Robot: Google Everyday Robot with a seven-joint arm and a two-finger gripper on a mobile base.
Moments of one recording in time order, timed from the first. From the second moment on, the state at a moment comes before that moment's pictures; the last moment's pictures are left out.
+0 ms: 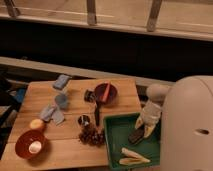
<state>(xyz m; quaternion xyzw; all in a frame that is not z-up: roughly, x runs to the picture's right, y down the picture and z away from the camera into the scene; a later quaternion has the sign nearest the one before) 0.197 0.232 0.799 -0.24 0.42 0.85 0.22</state>
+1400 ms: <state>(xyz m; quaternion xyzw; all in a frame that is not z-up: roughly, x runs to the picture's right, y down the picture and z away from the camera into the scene) 0.196 0.216 0.810 -0.25 0.41 0.84 0.23</state>
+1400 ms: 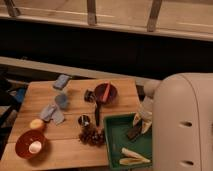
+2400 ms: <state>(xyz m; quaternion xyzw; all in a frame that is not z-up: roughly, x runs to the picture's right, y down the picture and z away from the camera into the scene) 0.206 0.240 0.786 -0.27 0.40 0.85 0.21</state>
